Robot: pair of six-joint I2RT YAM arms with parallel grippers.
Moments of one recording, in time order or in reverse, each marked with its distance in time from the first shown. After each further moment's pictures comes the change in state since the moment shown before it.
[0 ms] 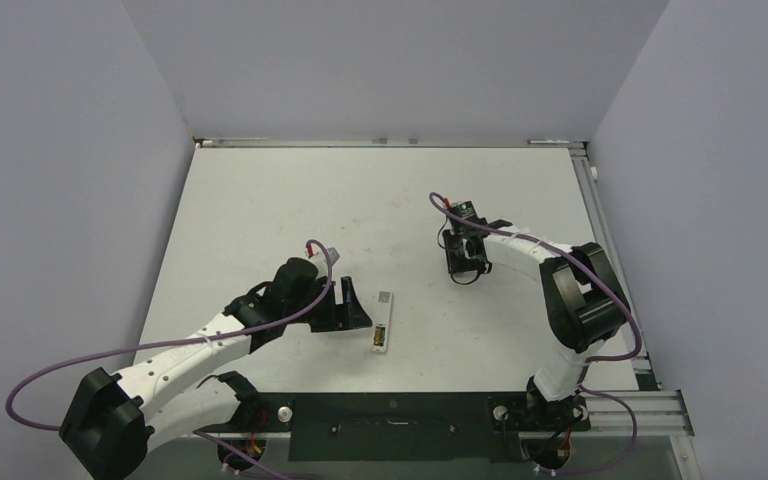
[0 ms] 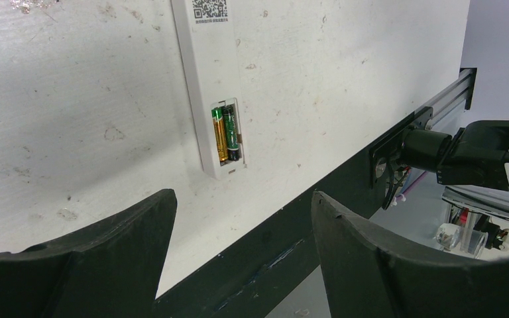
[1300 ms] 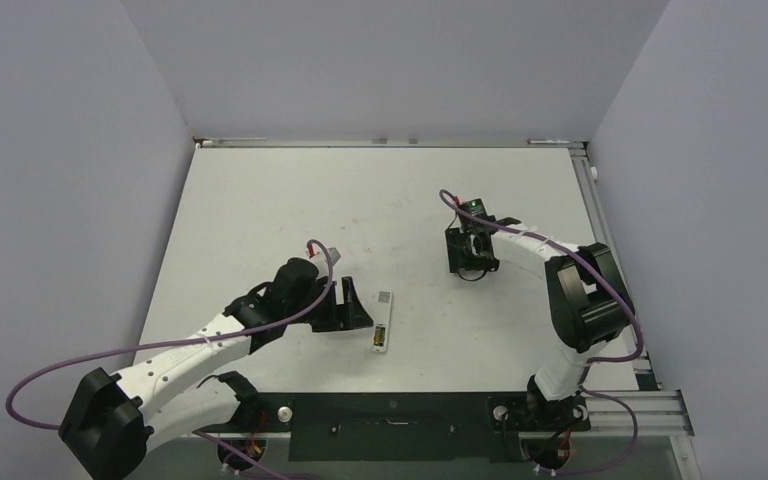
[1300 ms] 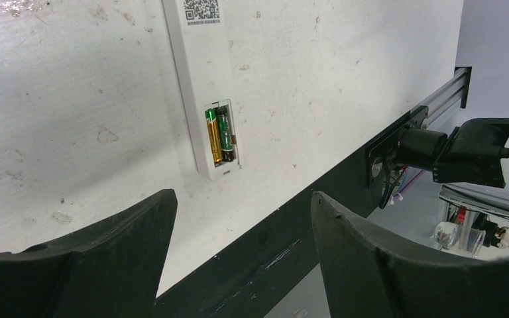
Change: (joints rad) left arm -0.010 -0.003 0.000 0.014 0.000 -0.005; right arm -0.055 -0.010 0.000 -0.032 0.006 -0.010
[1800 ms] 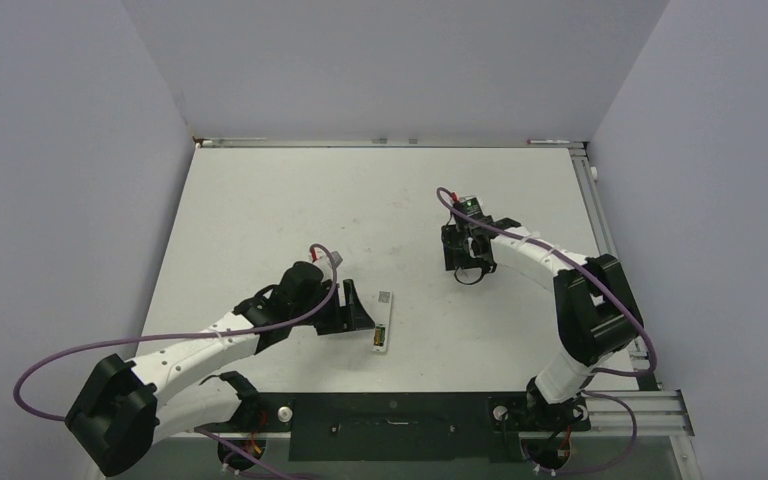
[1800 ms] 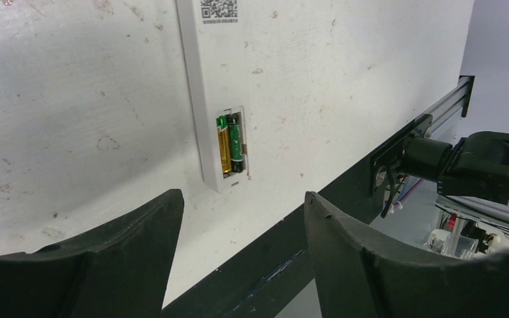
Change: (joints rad) left arm -0.005 0.081 -0.063 0.120 0.000 -0.049; right arm 0.067 -0.089 0.000 -0.032 0.060 0.051
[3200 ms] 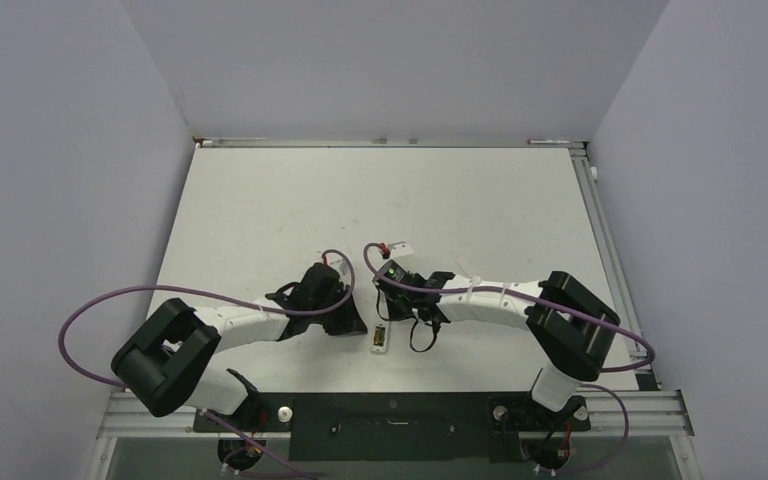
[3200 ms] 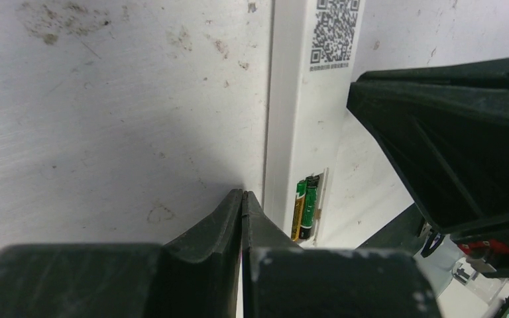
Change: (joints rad) left arm 0.020 0.326 -0.009 0.205 -0.020 0.009; right arm 0.553 0.012 -0.091 0.159 0.113 0.380
